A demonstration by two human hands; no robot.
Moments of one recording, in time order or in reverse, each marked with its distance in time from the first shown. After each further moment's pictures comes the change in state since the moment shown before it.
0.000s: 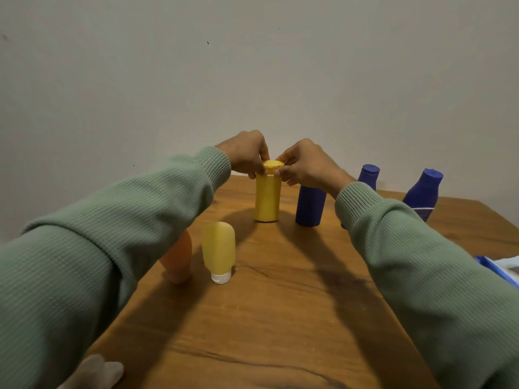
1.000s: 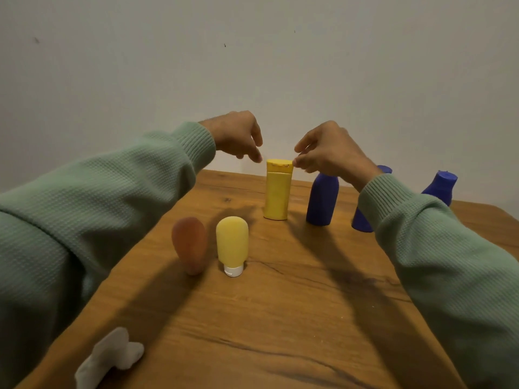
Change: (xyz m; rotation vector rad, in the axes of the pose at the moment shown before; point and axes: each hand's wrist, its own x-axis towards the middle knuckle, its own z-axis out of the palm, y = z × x) left_hand -0.040 -0.007 -0.048 0.050 -0.001 -0.062; right_hand -0.017 -0.024 -0.024 -0.002 0.084 -0.009
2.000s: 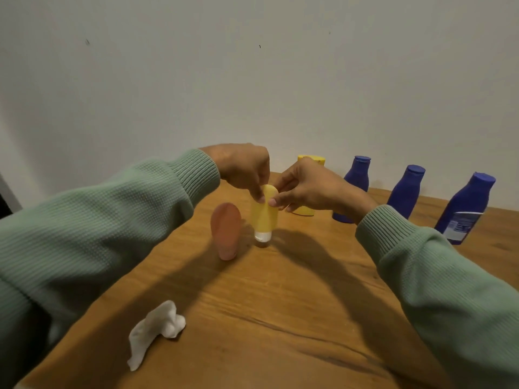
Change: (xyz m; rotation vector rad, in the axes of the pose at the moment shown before) left_hand -0.066 -0.026 0.019 0.285 -0.171 0.060; right_hand -0.048 -0.041 0.066 0.117 -0.397 -0.189
